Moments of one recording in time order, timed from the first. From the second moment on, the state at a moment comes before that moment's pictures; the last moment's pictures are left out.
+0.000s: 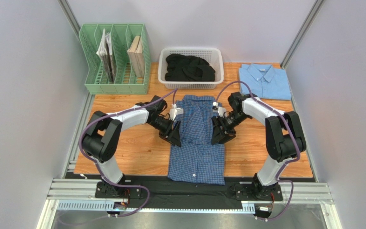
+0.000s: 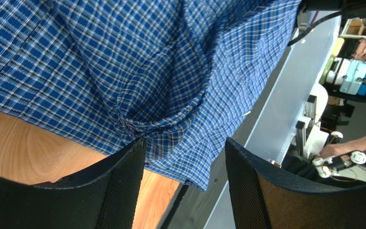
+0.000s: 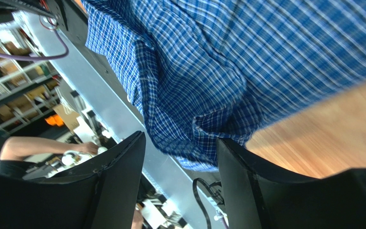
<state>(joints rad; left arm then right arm) -0.49 1.73 1.01 -0.58 0.88 0.01 0.26 1.74 1.13 -1.05 -0.77 -0.14</state>
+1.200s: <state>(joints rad) -0.58 1.79 1.11 -0.65 0.70 0.00 0.33 1.79 1.14 -0.92 -0.71 -0.15</state>
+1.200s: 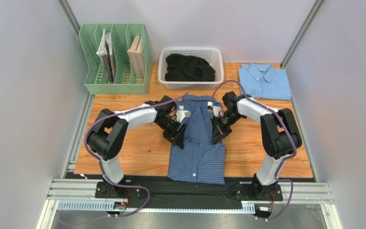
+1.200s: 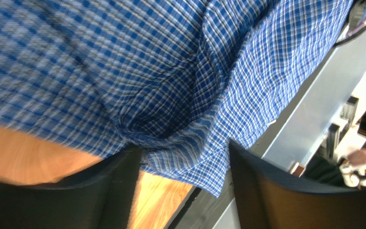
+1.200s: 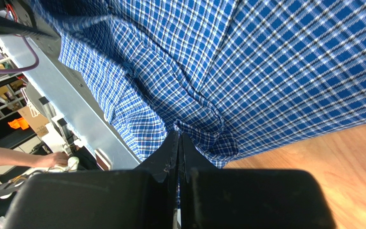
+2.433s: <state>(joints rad) -0.52 1.82 1.12 -0.73 0.72 0.10 0.27 1.77 1.10 -1.04 -0.64 -0.19</state>
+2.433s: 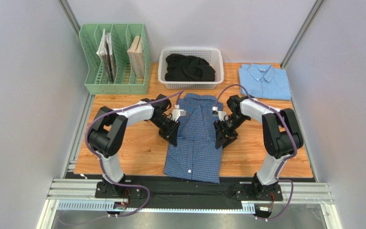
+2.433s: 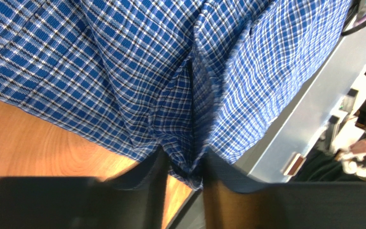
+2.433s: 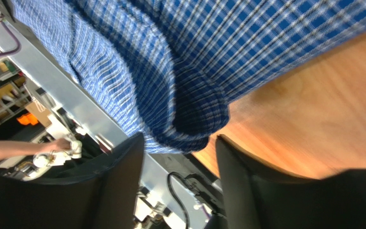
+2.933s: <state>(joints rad) -0.40 1.84 1.11 -0.69 0.78 0.08 0.30 1.83 1.22 -0.92 -0.67 -0.22</state>
